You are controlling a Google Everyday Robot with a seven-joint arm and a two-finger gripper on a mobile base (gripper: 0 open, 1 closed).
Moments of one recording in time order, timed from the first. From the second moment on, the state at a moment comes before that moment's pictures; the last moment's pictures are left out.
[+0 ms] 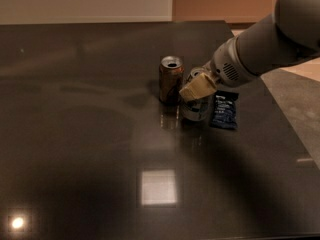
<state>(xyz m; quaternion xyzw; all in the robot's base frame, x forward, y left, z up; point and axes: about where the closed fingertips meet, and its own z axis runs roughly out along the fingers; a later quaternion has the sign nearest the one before) 0.534 -0.092 0.918 -0.43 0.83 0.12 0.33</state>
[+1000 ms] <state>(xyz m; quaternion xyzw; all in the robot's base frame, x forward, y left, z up) 0.560 -0.071 0.901 -0.44 0.83 0.12 0.32</state>
